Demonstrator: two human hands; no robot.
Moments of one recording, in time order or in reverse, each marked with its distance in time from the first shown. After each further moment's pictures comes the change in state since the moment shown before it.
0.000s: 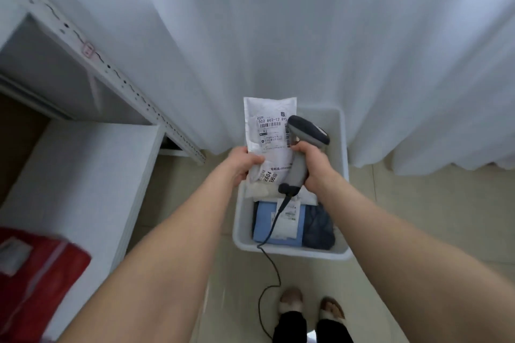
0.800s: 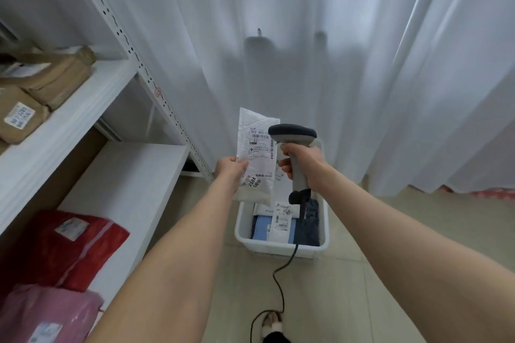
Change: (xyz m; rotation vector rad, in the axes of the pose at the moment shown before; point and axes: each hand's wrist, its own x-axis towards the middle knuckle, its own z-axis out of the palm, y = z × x) left_hand -0.242 -0.015 0.016 -0.134 0.380 0.177; right_hand -0.278 -0.032 -0.059 -0.267 -0.213 -0.258
